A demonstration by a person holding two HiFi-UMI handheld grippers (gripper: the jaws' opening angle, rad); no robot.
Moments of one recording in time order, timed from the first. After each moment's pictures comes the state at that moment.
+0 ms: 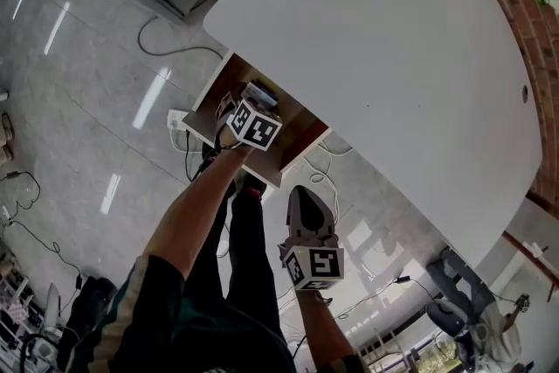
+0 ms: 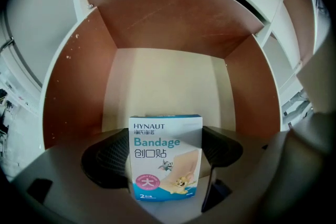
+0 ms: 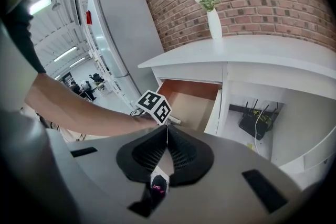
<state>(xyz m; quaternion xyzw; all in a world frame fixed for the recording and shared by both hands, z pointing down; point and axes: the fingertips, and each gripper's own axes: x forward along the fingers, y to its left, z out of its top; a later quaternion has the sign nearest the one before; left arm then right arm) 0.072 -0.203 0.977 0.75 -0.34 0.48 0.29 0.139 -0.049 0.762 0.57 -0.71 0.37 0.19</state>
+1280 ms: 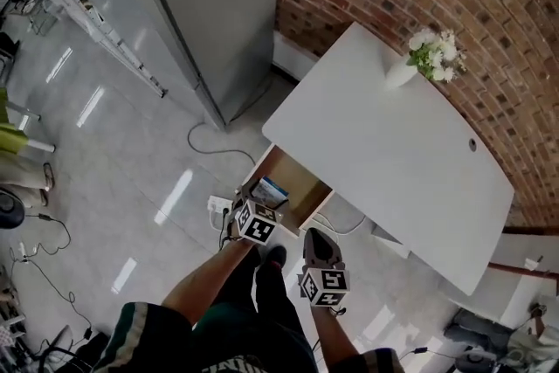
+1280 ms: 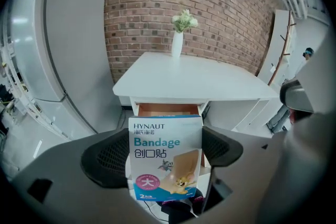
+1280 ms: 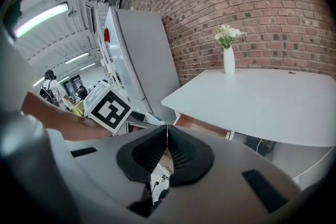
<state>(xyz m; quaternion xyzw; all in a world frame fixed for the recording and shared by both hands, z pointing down) 0.014 -0.162 0.713 0.82 -0.37 0.38 0.23 0.107 -0.064 0.618 0.57 -0.75 0.30 0.16</state>
